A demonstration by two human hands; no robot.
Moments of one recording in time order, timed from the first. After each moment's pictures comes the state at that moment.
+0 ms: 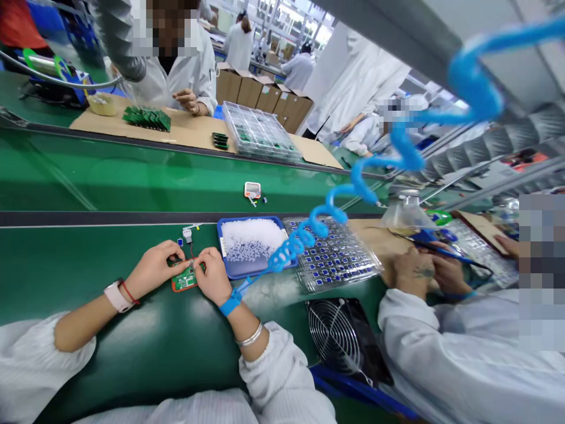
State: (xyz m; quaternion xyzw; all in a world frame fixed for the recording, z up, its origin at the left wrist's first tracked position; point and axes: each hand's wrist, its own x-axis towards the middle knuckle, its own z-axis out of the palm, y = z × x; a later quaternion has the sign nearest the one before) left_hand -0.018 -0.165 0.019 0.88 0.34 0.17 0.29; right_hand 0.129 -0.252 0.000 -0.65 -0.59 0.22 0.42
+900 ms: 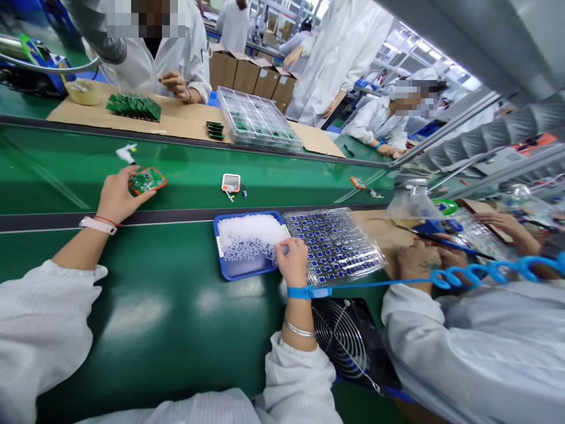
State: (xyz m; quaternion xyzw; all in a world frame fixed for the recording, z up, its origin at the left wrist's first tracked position) left_hand -0.021 -0.004 0.033 0.83 0.45 0.30 0.14; right_hand 0.314 -0.309 -0.003 -0.84 -0.46 -0.07 0.29
